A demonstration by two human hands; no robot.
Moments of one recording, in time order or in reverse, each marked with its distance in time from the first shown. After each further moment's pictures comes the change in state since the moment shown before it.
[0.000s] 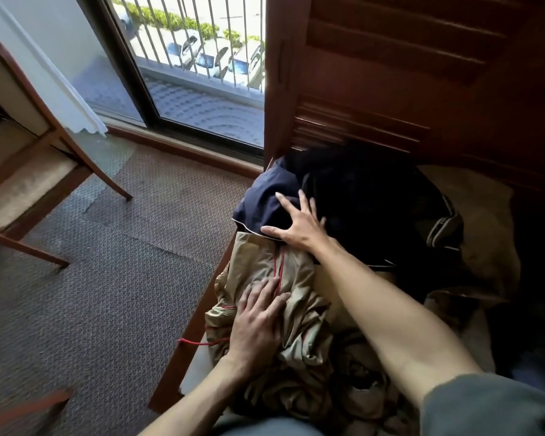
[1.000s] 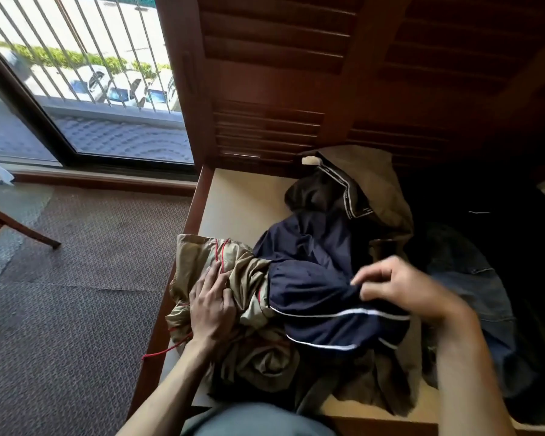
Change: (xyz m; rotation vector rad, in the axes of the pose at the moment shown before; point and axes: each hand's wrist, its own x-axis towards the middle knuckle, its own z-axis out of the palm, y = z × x) left_hand 0.006 -0.008 0.003 -0.159 -0.001 -0.211; right_hand -0.326 0.092 -0.108 0.540 -0.018 0.148
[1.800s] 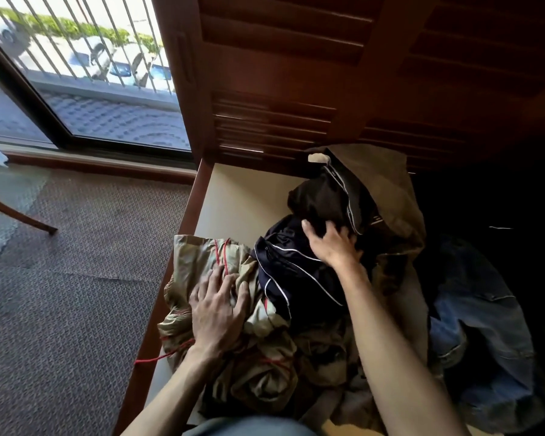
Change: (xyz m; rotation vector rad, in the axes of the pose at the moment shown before) left_hand 0.018 0.026 0.007 0.223 -0.063 -0.019; right_hand 0.203 0.021 0.040 -0.328 0.332 0.450
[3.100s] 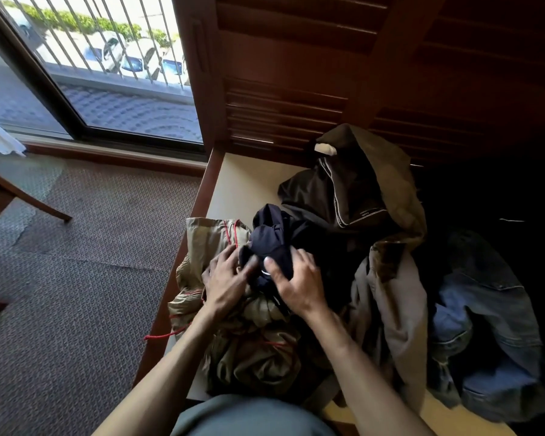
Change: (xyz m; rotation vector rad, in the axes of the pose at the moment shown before) left_hand 0.026 0.007 -0.022 -0.392 -0.254 -0.169; right_hand -0.102 0.002 0.088 0.219 0.231 -0.546
